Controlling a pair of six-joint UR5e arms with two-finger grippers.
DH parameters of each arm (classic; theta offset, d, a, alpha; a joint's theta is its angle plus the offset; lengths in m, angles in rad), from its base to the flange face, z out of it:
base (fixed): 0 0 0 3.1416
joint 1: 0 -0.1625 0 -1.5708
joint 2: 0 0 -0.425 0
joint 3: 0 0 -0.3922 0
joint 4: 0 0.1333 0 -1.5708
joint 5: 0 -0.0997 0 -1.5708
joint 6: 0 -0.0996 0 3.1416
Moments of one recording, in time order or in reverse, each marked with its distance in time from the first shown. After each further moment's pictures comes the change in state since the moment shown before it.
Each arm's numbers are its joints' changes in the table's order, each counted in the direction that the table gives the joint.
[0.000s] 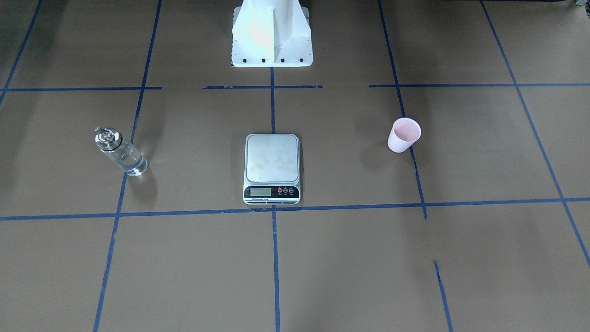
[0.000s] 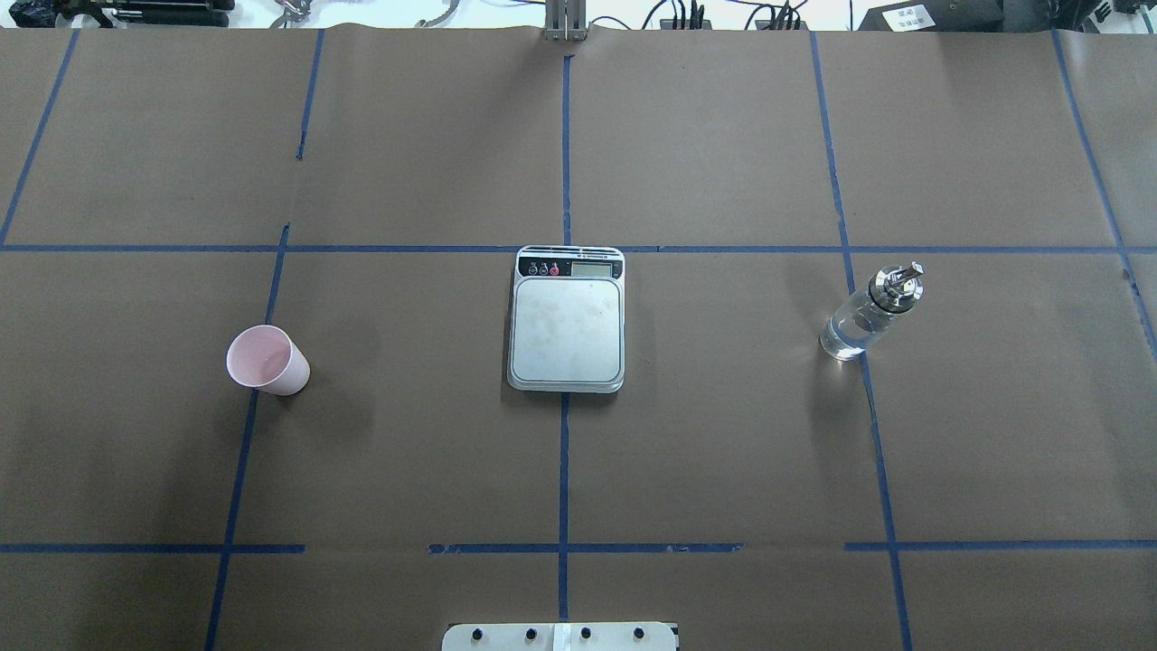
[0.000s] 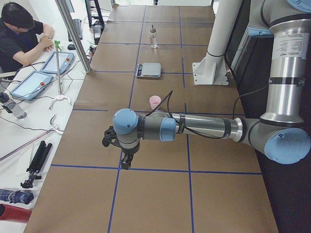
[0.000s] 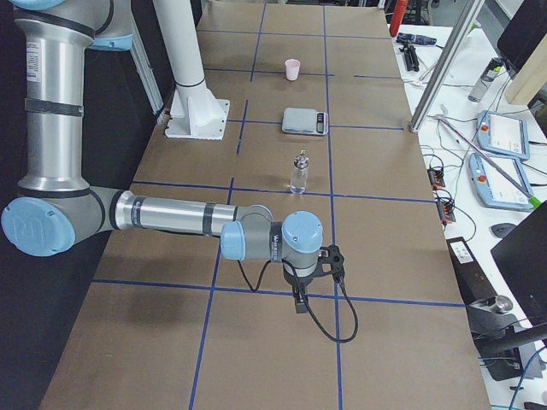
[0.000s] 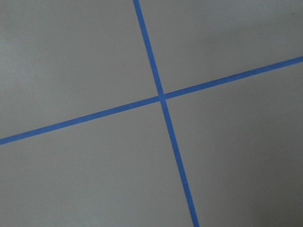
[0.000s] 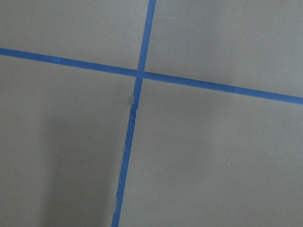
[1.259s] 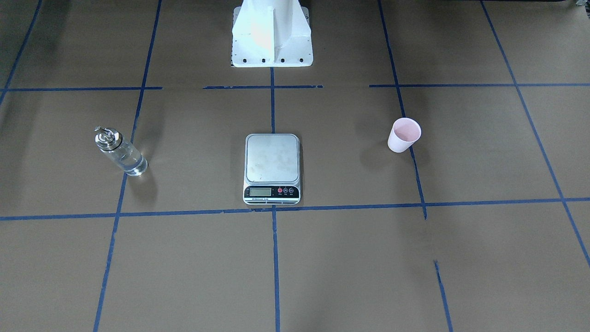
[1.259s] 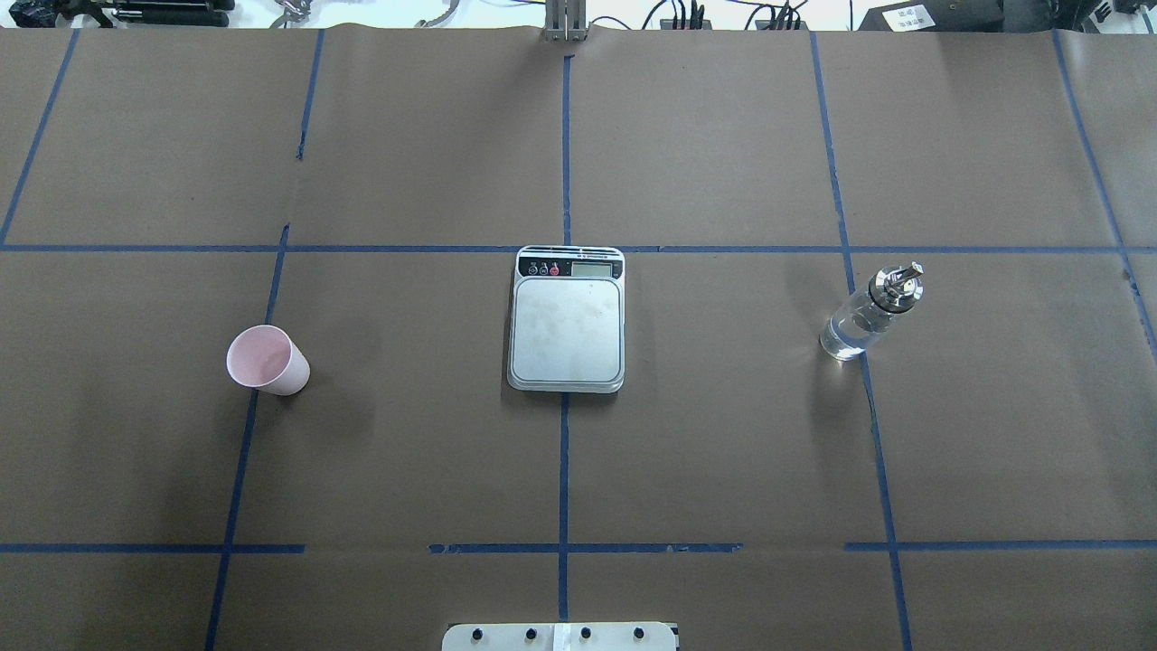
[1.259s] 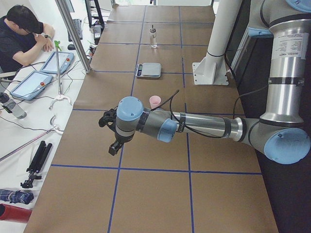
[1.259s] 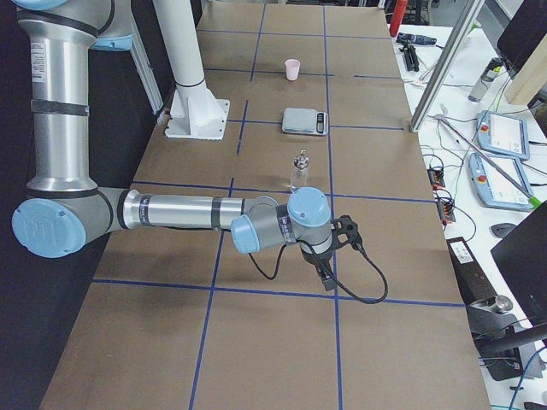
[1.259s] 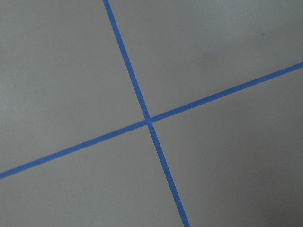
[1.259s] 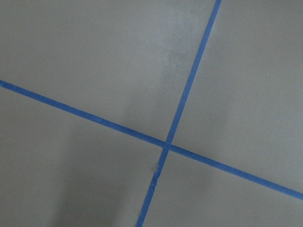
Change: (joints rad) left arm -0.012 0.003 -0.015 -0.412 0.001 0.001; right arm 0.023 0.041 0.012 0.225 0.002 -0.001
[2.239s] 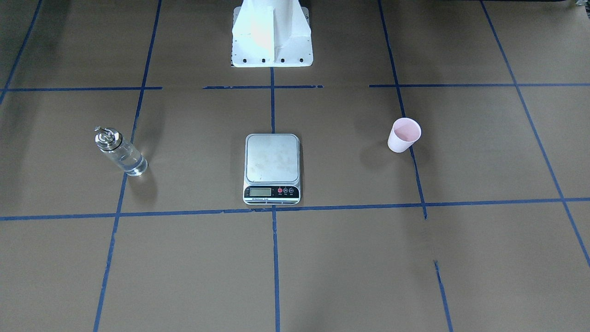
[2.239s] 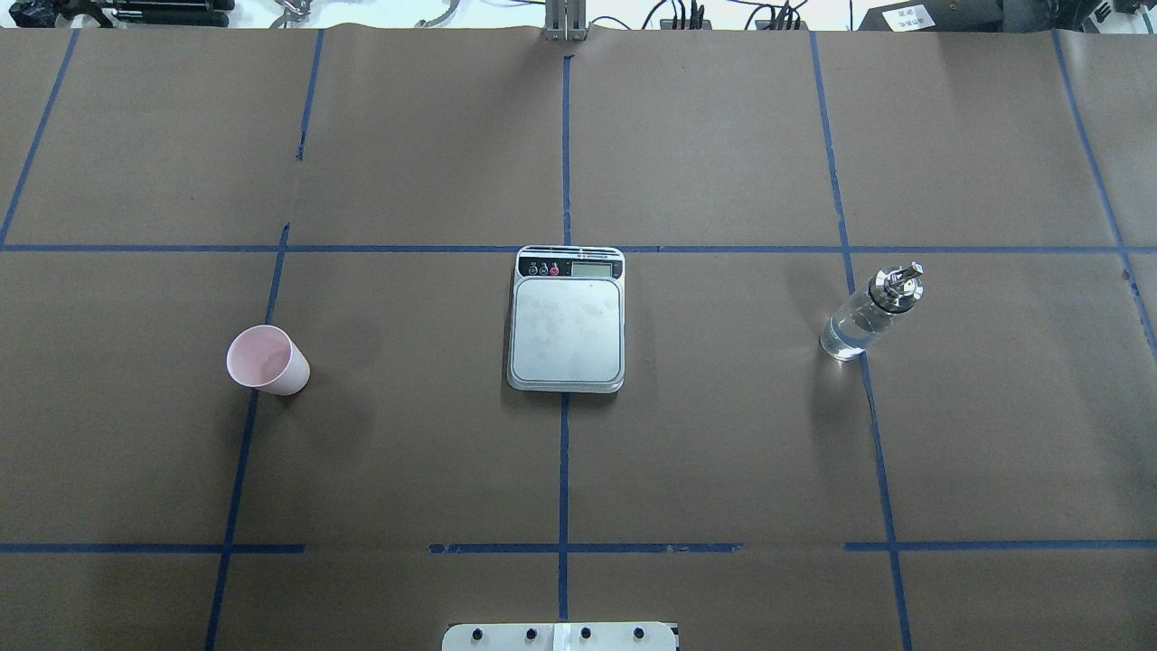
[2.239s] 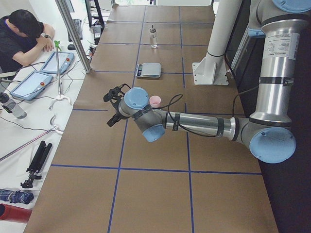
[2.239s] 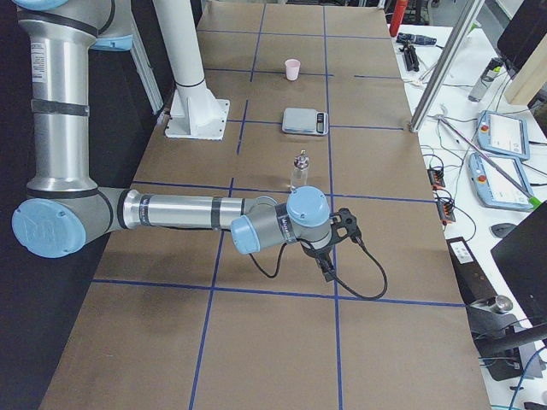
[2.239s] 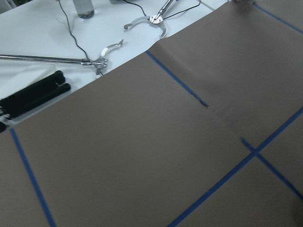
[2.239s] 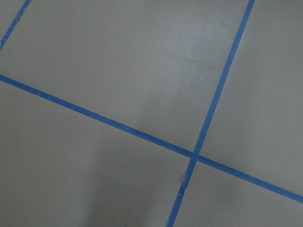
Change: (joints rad) left arm -0.231 -0.025 0.017 -0.544 0.027 0.580; right arm 0.001 -0.005 0.004 0.025 -0.091 -0.015
